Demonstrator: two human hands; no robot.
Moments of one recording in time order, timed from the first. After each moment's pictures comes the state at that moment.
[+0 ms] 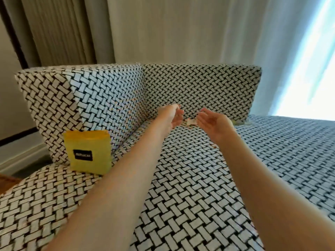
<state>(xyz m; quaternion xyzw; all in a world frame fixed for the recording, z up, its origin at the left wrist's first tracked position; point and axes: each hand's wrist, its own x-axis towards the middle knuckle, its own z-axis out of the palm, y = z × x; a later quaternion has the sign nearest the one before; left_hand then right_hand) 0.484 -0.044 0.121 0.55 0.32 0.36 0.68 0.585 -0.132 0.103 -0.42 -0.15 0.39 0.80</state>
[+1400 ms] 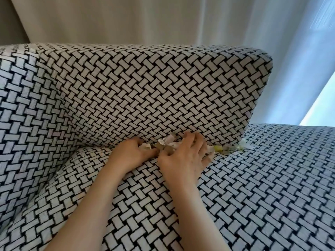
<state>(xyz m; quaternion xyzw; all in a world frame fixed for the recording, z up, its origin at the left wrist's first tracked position) 0.634 0.084 0.058 0.86 0.45 0.09 0.22 0.701 -0.017 0.043 -0.90 -0.25 -0.02 0.35</state>
